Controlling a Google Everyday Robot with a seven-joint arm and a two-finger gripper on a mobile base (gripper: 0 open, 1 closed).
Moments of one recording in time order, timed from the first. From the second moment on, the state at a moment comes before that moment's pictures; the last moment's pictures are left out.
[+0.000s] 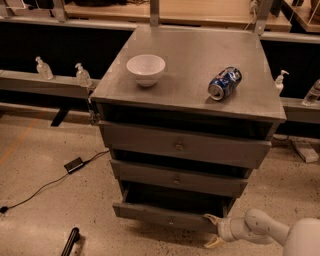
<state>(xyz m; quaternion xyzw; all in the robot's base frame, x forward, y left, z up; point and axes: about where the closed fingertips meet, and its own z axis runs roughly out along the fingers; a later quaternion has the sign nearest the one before) 0.497 -0.238 0.182 -0.65 0.67 0.17 0.31</state>
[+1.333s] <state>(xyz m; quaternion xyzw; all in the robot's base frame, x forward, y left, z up) 0.513 -0.236 0.202 -0.65 0.65 0.20 0.34</state>
